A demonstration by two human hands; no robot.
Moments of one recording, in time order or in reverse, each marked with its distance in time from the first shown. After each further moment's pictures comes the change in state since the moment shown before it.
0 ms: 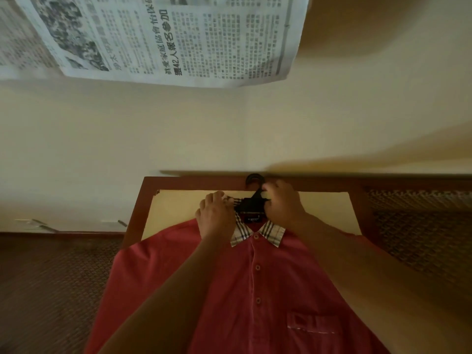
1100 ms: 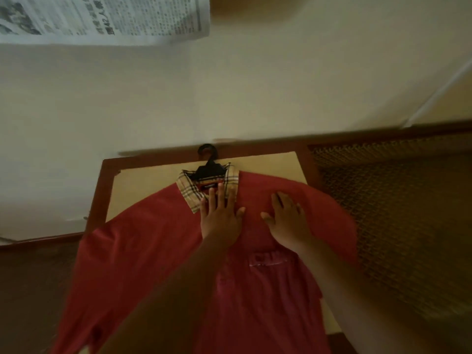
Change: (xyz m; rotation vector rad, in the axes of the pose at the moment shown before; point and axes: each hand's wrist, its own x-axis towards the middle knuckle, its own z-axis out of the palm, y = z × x) left_hand -0.110 0.026 0.052 0.422 -0.297 0.326; right_hand -0.165 0.064 0.030 -0.060 -0.078 0.290
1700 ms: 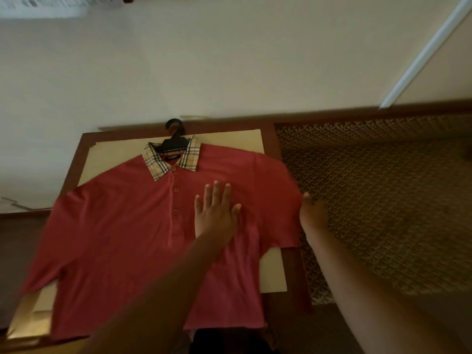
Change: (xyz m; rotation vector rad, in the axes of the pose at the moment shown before) left_hand -0.078 0.121 0.020 -0.022 -0.019 -0.053; right_hand -0.039 0.171 -0.005 0.974 0.191 0.587
